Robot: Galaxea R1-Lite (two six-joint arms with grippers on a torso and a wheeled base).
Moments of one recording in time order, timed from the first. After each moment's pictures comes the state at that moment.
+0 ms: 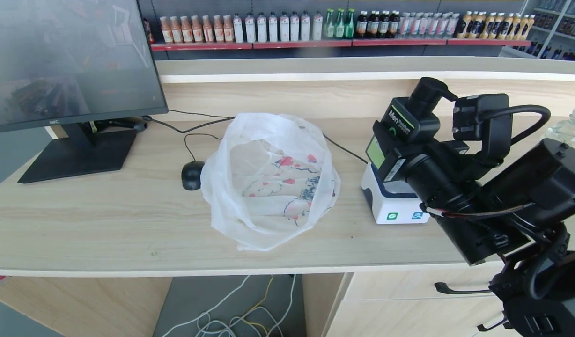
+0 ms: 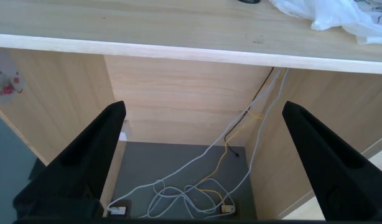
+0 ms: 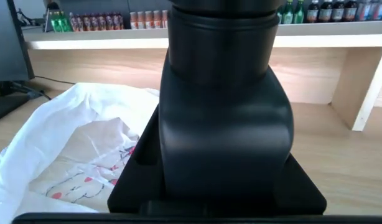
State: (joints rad) left arm 0.00 0.00 0.00 0.00 0.00 0.00; right arm 0.64 1.75 -0.68 -1.49 -0.35 -0.14
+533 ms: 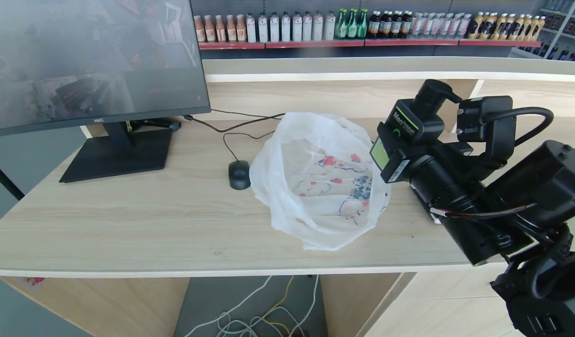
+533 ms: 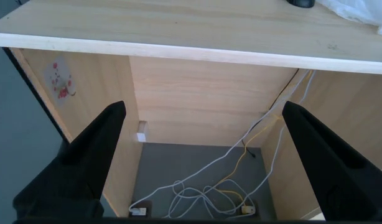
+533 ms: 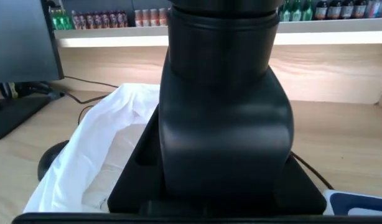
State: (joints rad) left arm 0.00 0.00 0.00 0.00 0.00 0.00; right arm 0.63 1.75 -0.66 -1.50 -0.35 -0.14
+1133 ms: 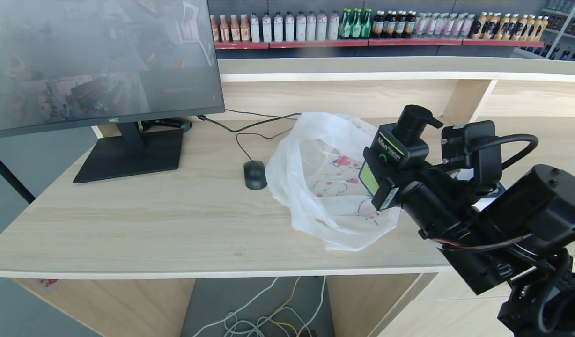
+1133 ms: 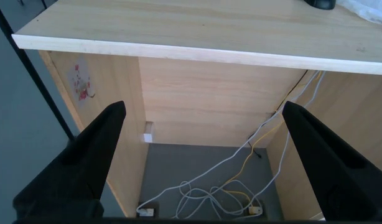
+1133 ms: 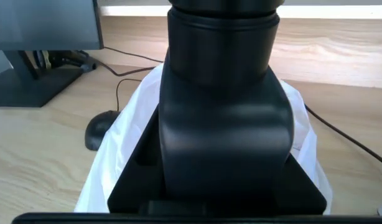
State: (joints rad) left arm 0.00 0.00 0.00 0.00 0.00 0.00; right arm 0.69 1.75 -0.57 -1.49 -0.34 -0.14
